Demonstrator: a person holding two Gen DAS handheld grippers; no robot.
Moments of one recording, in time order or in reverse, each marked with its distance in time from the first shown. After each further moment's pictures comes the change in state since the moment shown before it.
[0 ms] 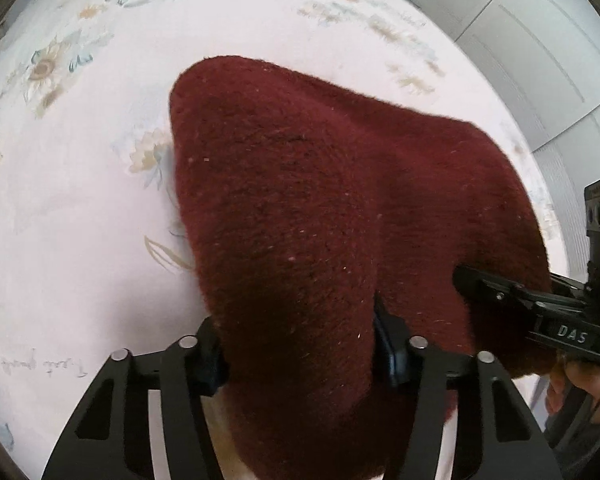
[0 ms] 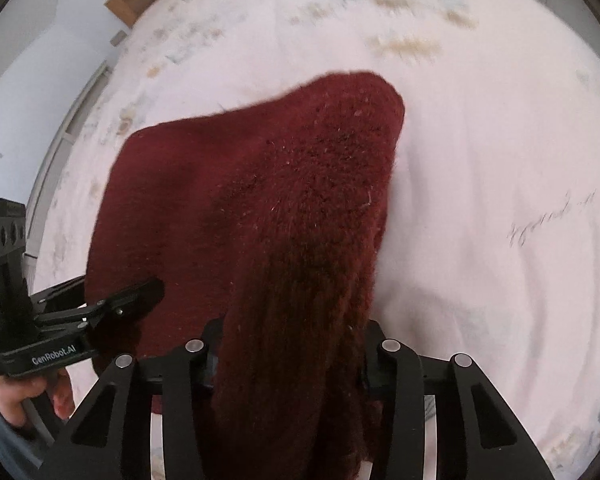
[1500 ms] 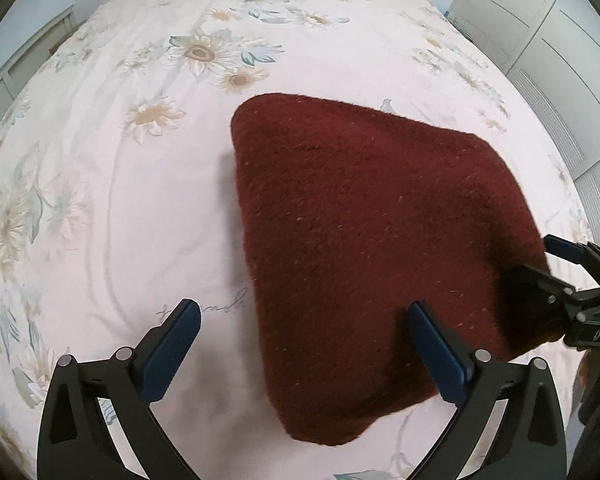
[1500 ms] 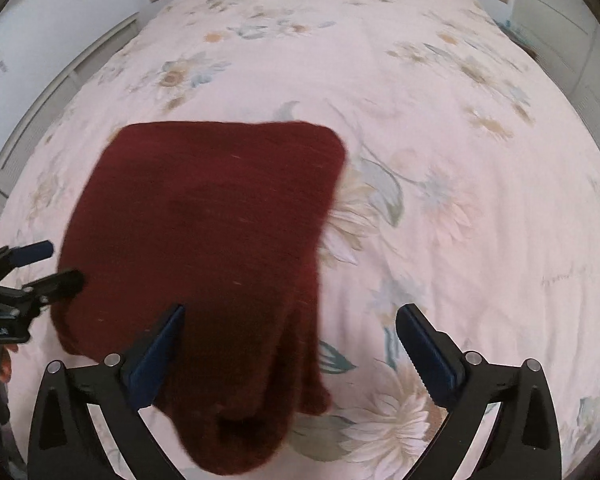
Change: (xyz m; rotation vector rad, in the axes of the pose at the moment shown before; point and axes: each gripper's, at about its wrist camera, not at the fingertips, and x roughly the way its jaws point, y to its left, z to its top) left arm -0.096 0.120 -0.060 -0.085 -0.113 0.214; right arm 0.046 0.112 -0.023 -0.199 -0.028 -0.191
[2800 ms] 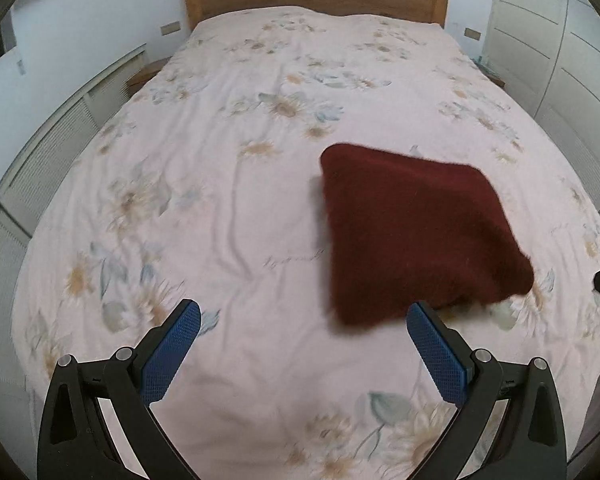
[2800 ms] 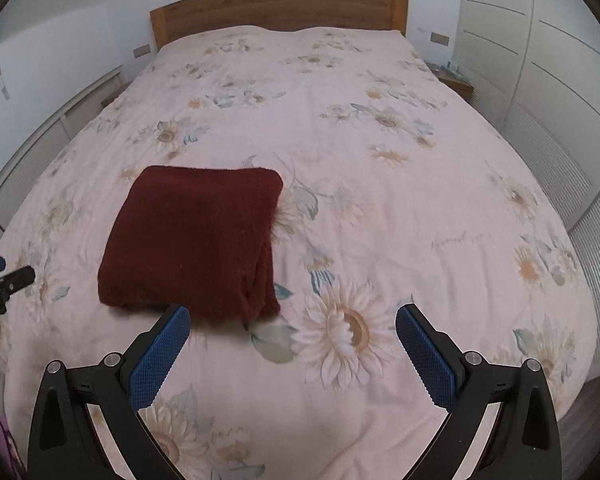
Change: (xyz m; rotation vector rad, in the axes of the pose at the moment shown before) left arm -0.124 -0.009 -0.090 -0.042 -0.218 0.196; right arm -0.159 -0.001 -0.101 0.036 -0.233 -0.131
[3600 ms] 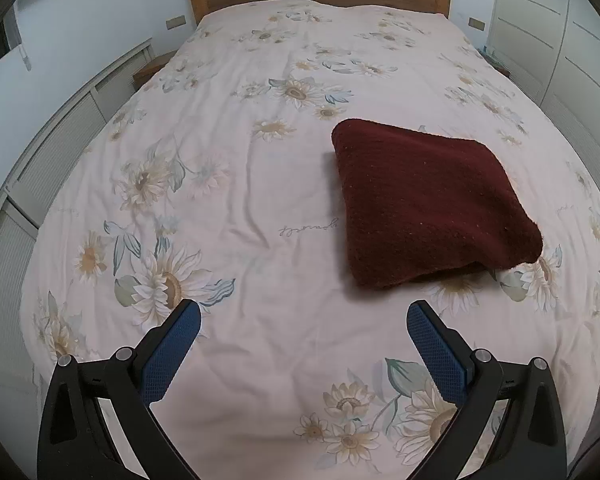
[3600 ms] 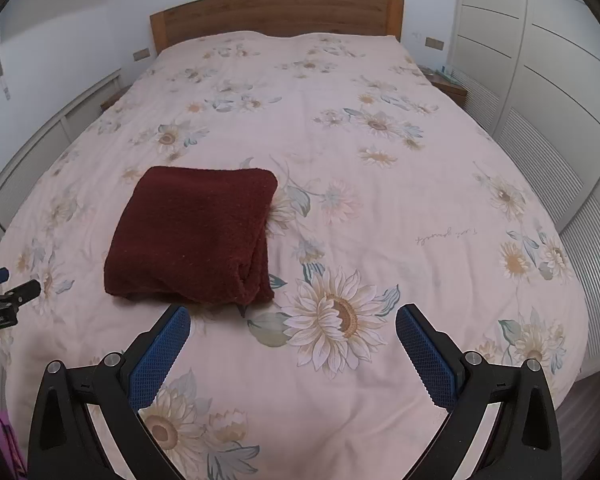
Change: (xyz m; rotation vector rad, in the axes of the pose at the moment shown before) left arm -0.002 -0.003 -0.024 0.007 0.021 0.027; right arm -0.023 -0.002 -0.008 -0.006 -0.018 -0.014
